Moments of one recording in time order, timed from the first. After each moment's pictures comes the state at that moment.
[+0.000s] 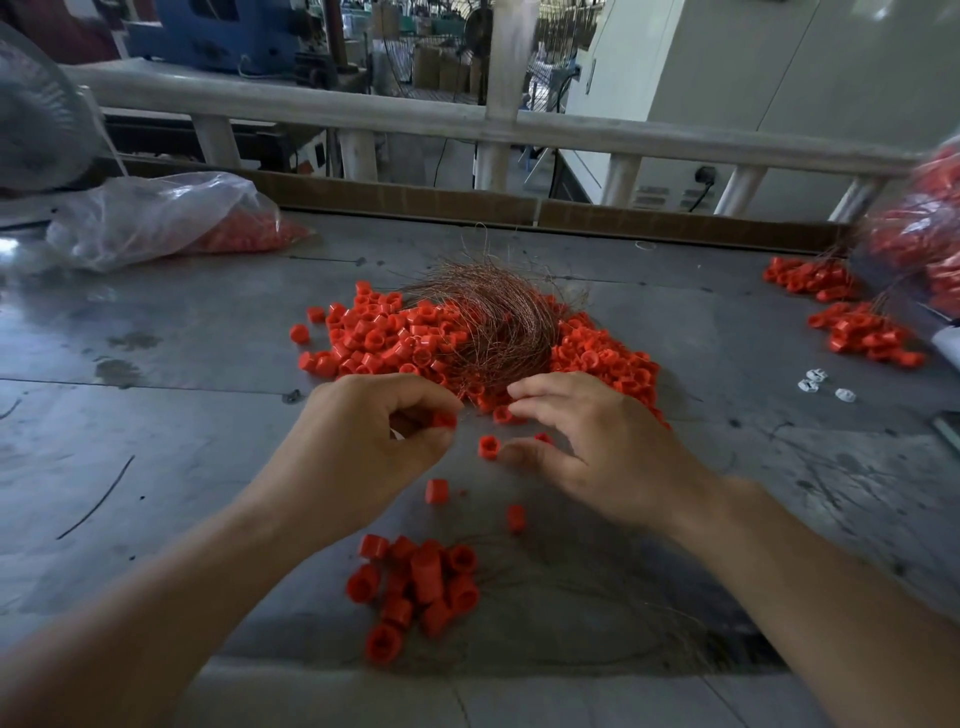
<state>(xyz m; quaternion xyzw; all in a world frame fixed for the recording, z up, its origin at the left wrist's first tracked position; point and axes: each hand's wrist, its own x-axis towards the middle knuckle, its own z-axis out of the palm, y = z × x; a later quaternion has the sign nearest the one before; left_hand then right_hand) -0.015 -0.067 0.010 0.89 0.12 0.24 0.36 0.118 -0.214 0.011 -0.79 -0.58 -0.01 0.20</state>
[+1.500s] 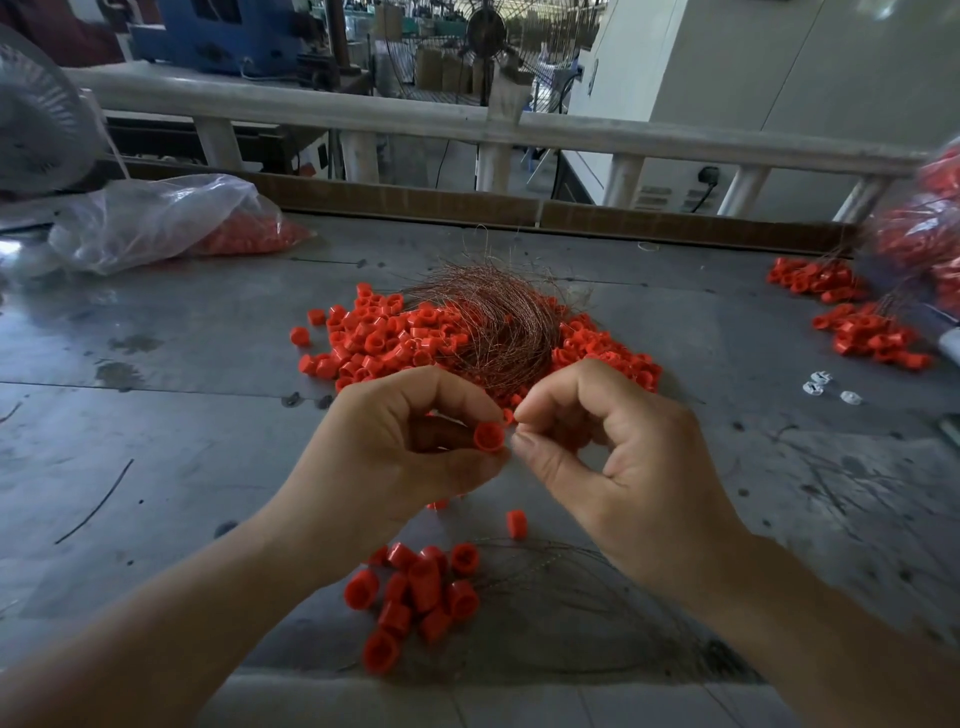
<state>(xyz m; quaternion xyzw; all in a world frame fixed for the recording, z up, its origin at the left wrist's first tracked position) -0.018 -0.087 0.021 0.76 0.05 0.21 0.62 0.077 -0.223 0.027 -0.67 -0.55 -0.06 0.49</state>
